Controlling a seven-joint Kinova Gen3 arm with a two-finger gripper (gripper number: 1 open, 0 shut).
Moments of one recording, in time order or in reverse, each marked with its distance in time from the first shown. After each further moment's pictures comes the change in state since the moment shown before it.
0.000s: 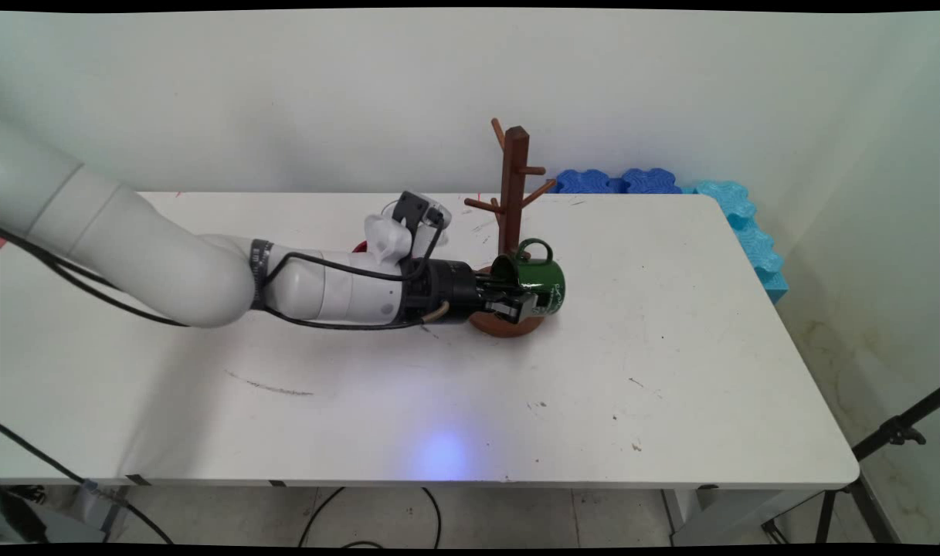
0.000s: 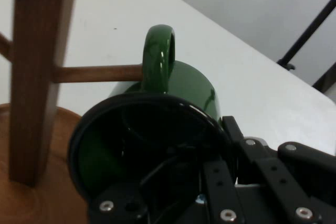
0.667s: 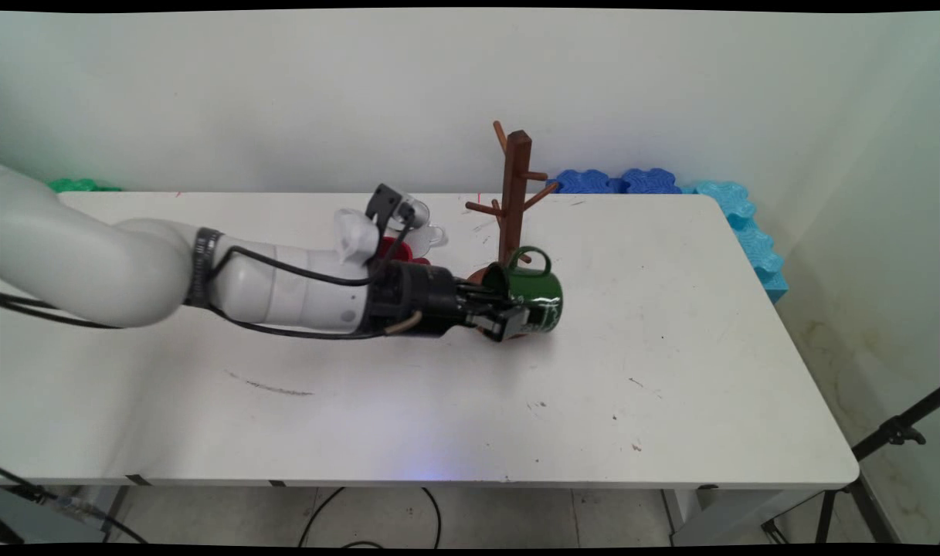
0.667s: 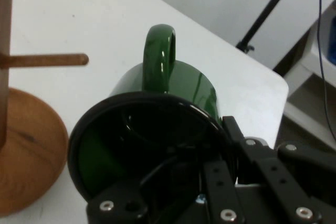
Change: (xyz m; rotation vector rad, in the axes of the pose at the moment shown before) arm 0.009 0.035 -0.050 -0.047 -0.055 0.014
